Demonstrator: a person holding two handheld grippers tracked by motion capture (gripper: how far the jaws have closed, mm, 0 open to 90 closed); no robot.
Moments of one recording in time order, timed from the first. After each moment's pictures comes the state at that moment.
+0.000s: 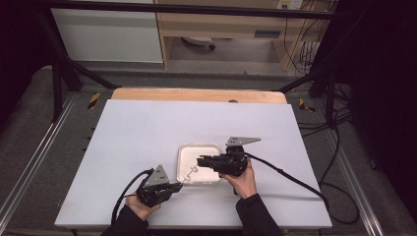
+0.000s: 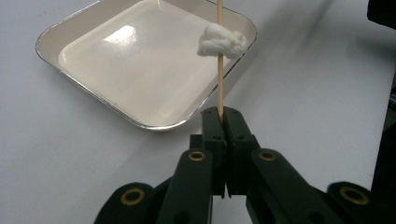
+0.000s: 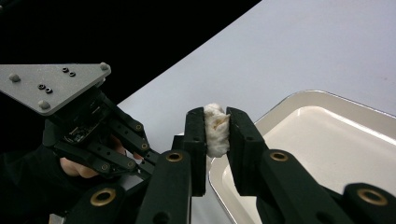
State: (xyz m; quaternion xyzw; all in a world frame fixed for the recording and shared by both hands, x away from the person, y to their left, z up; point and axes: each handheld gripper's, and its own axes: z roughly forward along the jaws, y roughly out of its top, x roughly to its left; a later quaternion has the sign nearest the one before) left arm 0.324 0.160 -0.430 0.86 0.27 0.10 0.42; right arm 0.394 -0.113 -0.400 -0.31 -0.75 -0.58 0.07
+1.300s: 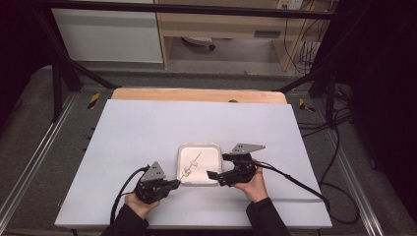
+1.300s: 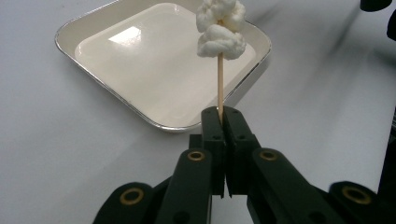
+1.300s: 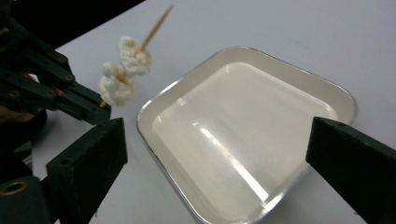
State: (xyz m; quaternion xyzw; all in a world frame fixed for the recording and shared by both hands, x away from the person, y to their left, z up) left arm 0.331 0.167 -0.431 0.84 0.30 0.09 0.43; right arm 0.385 -0.137 -0.418 -0.33 -0.80 -0.49 -0.05
